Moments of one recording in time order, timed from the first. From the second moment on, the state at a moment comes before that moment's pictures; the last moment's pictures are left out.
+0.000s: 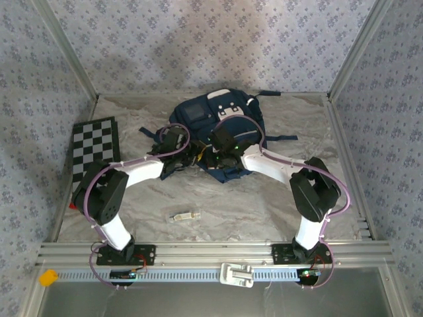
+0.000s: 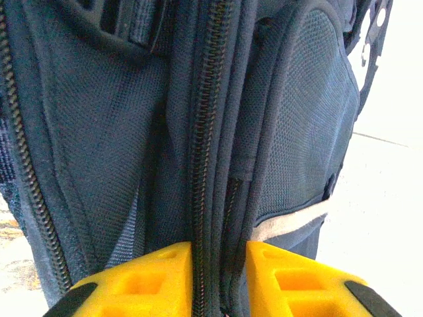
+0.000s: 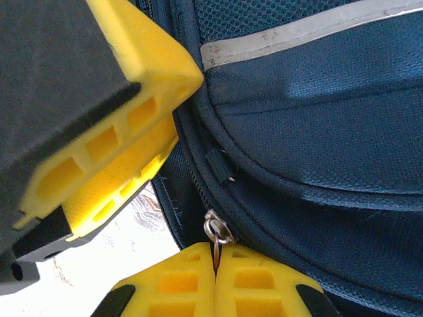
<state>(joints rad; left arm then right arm) -0.57 1.69 0.92 0.15 0.20 -1.51 0.76 1.78 1.28 -0.47 -0.04 0.58</state>
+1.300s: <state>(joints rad) -0.25 1.61 1.07 -0.09 0.47 -1.13 0.83 1.75 1.38 -0.49 0.04 0.58</state>
